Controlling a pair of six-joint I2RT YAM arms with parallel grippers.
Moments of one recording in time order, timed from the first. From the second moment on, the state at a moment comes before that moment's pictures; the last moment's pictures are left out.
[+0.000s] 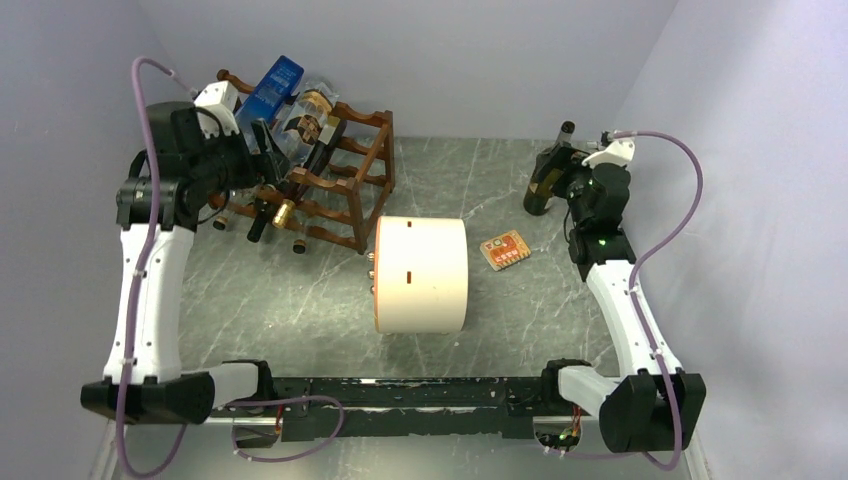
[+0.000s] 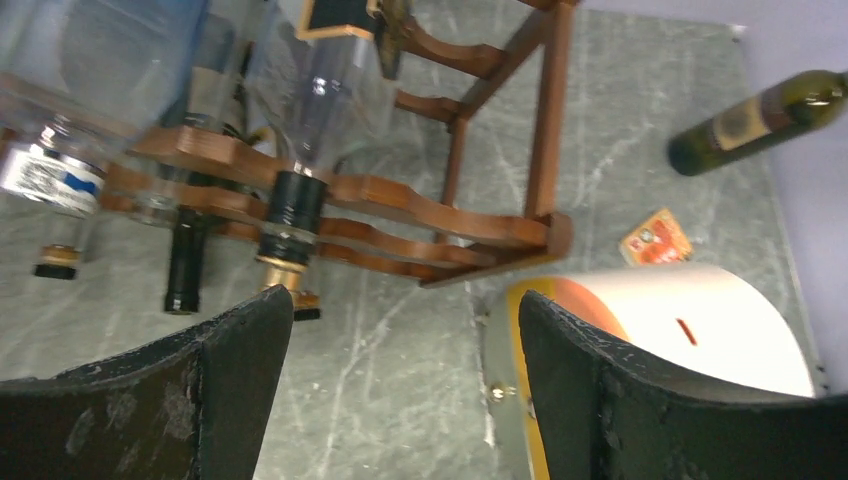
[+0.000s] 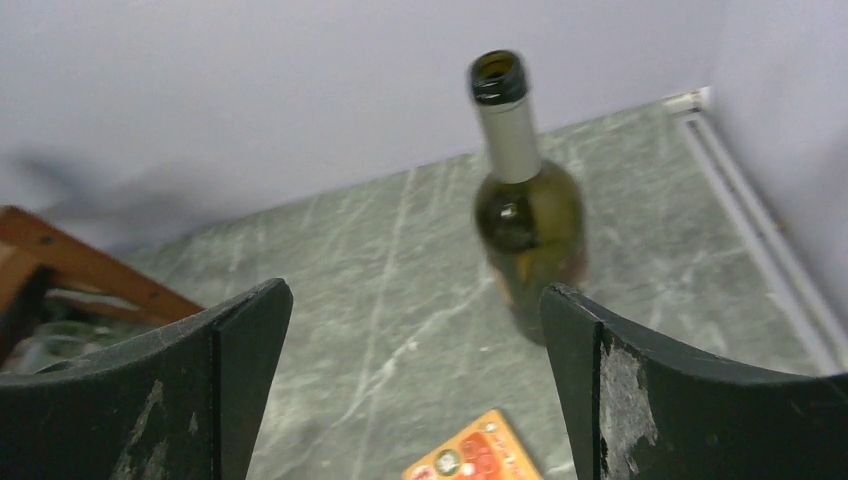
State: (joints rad) left arm -0.02 1.20 1.59 -0.85 0.30 -0.23; right arm 0.01 1.09 0.91 0.10 0.08 0.28
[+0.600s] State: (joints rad) left arm -0.17 1.68 2.05 -0.95 0.02 -0.05; right arm 0.22 1.19 1.10 -0.04 -0.28 0.34
